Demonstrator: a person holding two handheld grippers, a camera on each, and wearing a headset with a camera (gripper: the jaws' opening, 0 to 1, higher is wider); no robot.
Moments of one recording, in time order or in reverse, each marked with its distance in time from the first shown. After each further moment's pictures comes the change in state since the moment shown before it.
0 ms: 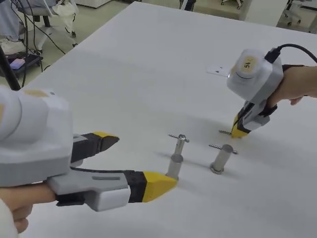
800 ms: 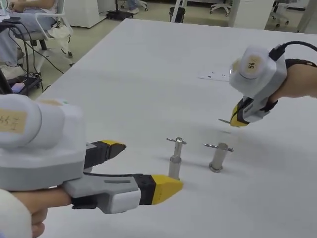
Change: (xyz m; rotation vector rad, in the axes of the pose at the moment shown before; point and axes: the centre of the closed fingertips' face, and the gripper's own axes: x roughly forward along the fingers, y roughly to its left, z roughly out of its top) left arm -0.001 -0.016 0.003 0.044 0.035 -0.011; right arm -0.041 -0.015 0.011 -0.048 -0.149 -0.214
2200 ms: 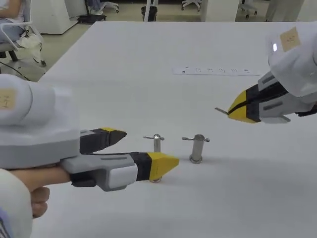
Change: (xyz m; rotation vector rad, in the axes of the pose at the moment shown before) left arm 0.025 -0.020 0.028 0.032 -0.002 -0.102; right arm -0.106 0.084 0.016 -0.016 -0.269 -0.135
